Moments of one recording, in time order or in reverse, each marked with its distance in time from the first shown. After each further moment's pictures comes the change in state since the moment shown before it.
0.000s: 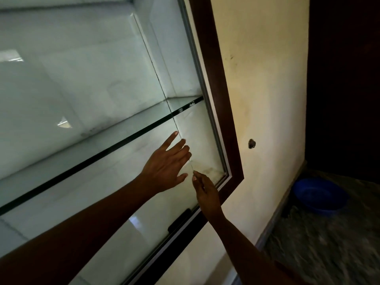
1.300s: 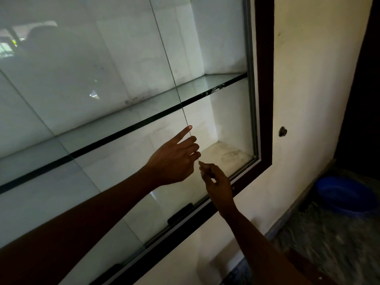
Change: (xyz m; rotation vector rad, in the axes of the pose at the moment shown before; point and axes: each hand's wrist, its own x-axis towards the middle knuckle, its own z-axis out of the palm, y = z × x) left_hand -0.085 -0.003 -0.006 0.002 0.020 0.053; right_hand -0.046 -0.003 0.047 0.080 -0.056 -0.148
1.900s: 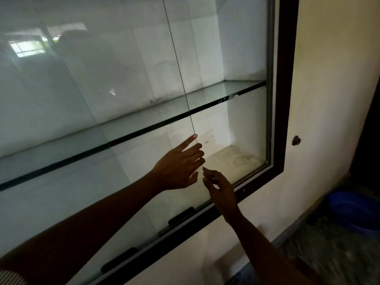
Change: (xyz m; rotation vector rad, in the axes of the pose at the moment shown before) left_hand -0.039 0.005 -0.005 -0.034 0.006 -0.085; right_hand -0.021 -0.012 0.012 -0.071 -0.159 0.022
